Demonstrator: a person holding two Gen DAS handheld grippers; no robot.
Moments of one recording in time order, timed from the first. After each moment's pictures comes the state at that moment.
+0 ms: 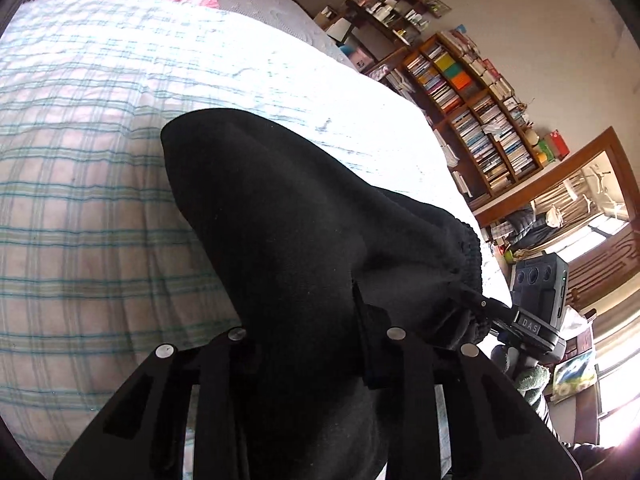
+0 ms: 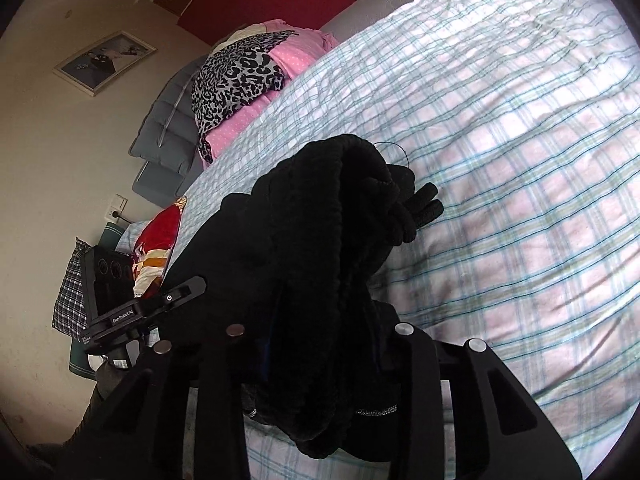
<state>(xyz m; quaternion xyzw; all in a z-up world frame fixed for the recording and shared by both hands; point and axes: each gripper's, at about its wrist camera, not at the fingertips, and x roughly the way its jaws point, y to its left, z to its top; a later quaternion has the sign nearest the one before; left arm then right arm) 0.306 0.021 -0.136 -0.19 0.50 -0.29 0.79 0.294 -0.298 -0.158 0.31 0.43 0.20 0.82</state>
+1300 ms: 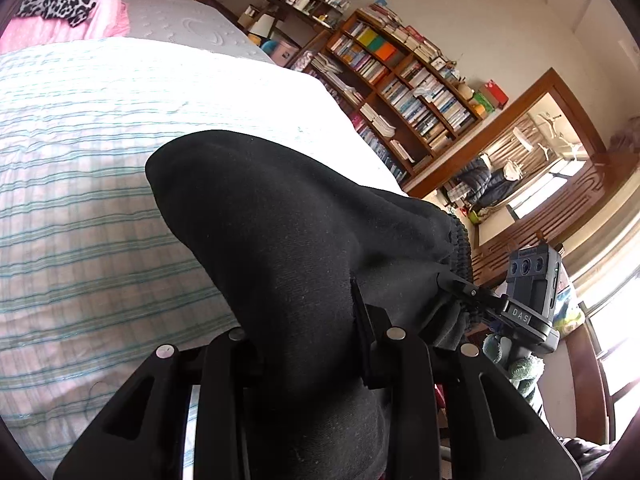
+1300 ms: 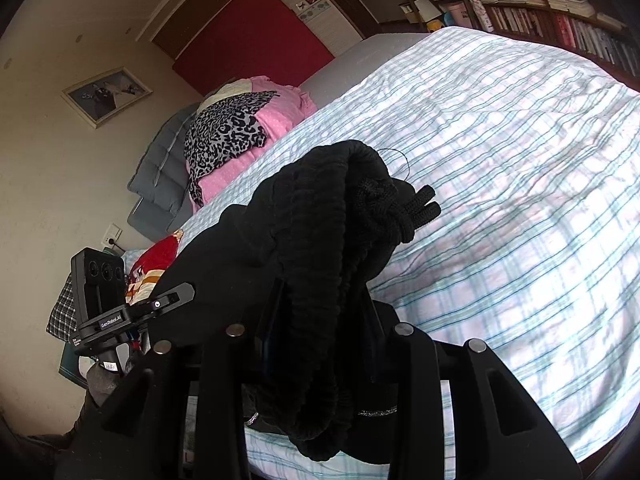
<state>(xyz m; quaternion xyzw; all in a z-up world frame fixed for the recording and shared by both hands) 0.228 -0.114 -0.077 -0.14 0.47 -0.40 0.77 0.120 -0.426 -0.098 0.32 0.36 0.11 0.87</state>
